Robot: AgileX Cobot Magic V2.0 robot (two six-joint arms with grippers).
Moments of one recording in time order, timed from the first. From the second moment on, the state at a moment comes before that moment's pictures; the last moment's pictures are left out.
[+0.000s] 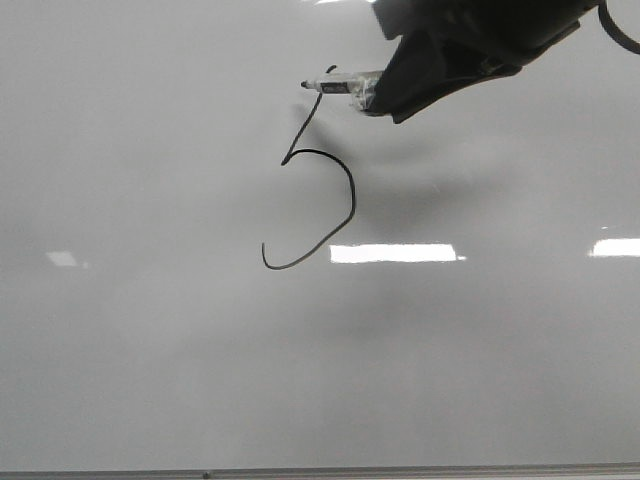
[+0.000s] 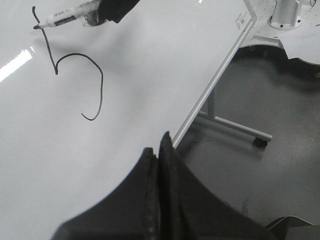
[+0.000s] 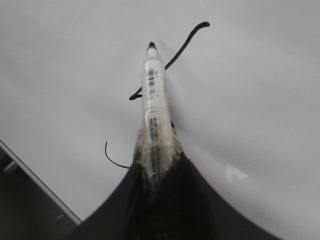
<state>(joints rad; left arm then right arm) -0.77 0.57 -0.53 -0.31 0.54 0.51 0.44 1.43 -0.97 0.74 0.30 -0.75</state>
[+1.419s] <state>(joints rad) -0.77 0.74 -0.80 -0.22 0.82 0.58 0.53 1.14 -0.93 0.35 0.69 -0.80</state>
